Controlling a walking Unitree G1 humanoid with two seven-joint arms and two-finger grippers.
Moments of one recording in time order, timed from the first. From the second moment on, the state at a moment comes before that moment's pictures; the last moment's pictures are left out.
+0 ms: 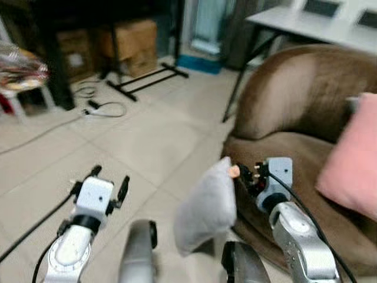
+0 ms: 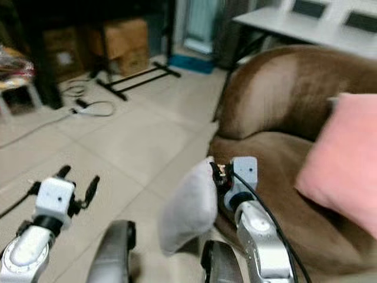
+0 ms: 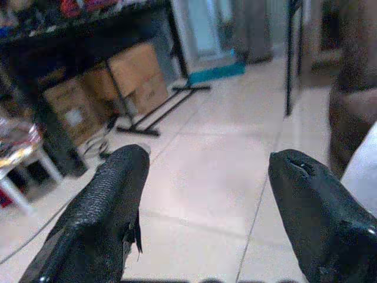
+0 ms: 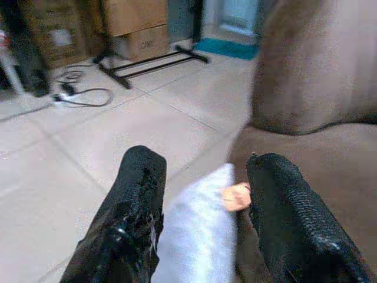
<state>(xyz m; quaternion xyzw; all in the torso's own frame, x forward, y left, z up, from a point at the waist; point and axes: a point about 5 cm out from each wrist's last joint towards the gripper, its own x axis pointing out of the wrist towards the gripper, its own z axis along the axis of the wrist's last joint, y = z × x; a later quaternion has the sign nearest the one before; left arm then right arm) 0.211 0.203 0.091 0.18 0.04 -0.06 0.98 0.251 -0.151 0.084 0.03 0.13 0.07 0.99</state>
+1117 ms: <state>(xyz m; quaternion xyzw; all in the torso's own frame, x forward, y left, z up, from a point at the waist) 0.213 0.194 0.091 0.16 0.04 -0.08 0.98 0.253 -0.172 0.079 0.01 0.15 0.00 0.99</state>
